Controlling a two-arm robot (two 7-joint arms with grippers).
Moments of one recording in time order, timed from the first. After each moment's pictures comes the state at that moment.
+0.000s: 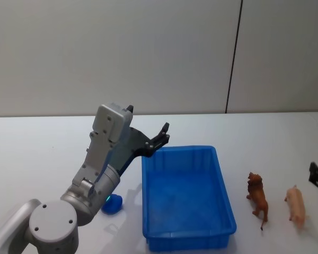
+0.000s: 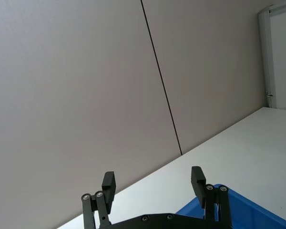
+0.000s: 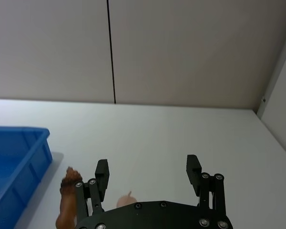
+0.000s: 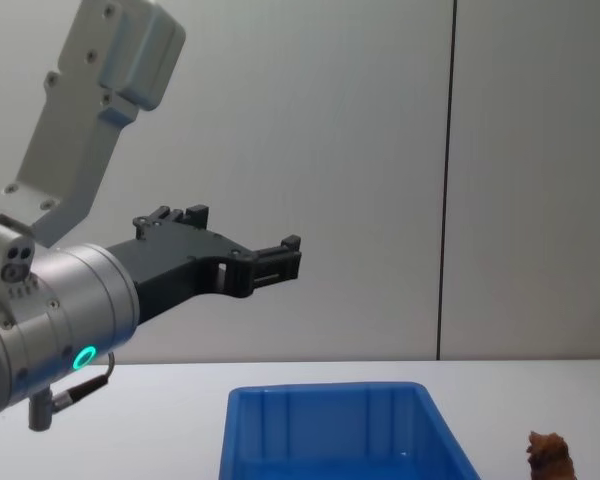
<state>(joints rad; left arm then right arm) -0.24 0.38 0.45 -1.63 -0.20 0.01 -0.01 -0.19 0.47 -0.10 -1.83 0.42 0.12 -0.09</state>
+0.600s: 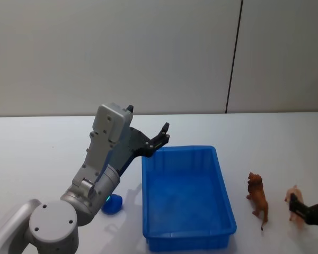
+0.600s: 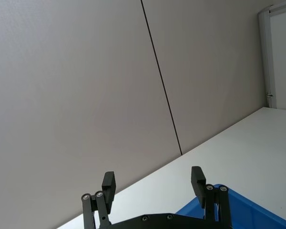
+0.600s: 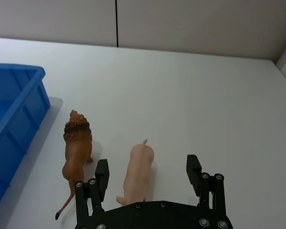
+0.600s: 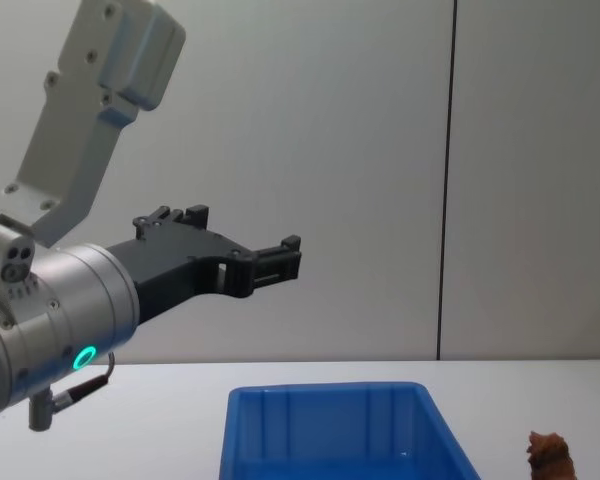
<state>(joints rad) -0.24 0.38 0.45 -1.63 -0.20 0.01 -0.01 -0.16 0.40 -0.16 -1.80 0.34 0.34 -0.12</state>
